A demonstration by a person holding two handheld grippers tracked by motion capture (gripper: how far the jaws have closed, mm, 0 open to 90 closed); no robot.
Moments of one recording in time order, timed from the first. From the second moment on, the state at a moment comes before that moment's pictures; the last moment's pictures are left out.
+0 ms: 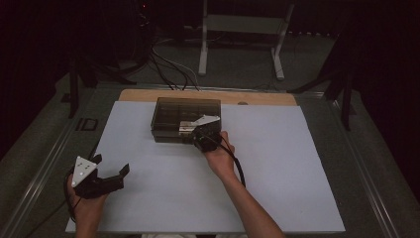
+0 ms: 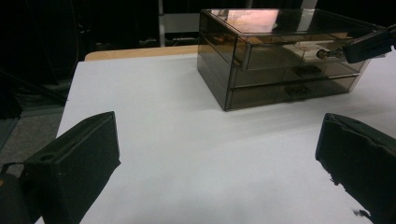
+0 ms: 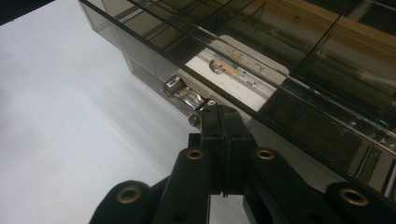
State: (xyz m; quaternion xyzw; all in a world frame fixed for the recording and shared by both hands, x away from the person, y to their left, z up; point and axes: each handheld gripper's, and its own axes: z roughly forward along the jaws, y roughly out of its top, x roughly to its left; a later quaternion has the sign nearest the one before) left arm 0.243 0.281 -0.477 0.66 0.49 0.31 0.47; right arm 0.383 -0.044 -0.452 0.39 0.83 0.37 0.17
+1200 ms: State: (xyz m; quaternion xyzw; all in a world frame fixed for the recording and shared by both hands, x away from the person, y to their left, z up) left arm 0.243 0.280 -0.477 0.67 0.49 0.31 0.47; right arm 0.388 -0.043 -0.455 0.41 0.81 0.38 0.17
